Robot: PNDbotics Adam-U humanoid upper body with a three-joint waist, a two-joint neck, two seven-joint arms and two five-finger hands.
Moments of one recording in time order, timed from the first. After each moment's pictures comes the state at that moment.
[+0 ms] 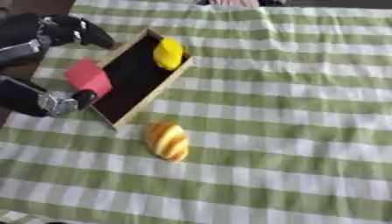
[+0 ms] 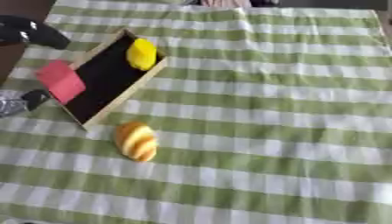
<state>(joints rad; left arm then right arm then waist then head) -0.75 0.79 -0.34 -1.80 -0.30 -0.24 -0.54 -0.21 -0.96 -0.14 -1.99 0.15 -0.27 -0.46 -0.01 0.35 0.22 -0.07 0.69</state>
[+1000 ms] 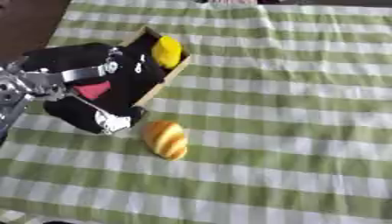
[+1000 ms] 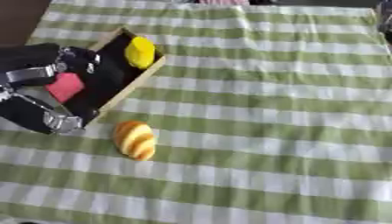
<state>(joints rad) -0.80 0.57 -0.44 -1.74 -0.30 -0.17 -0.72 -0.20 -0.93 -0.14 -1.99 0.14 -0.26 -0.45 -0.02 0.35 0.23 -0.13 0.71</state>
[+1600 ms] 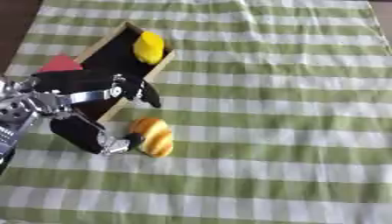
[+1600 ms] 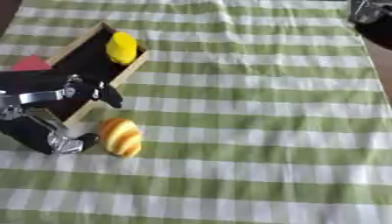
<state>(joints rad) -0.78 0.53 -0.47 -1.71 -0.37 -0.17 -0.79 -0.18 -0.92 -0.15 -1.99 0.14 -0.26 -0.46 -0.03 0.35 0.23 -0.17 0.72</state>
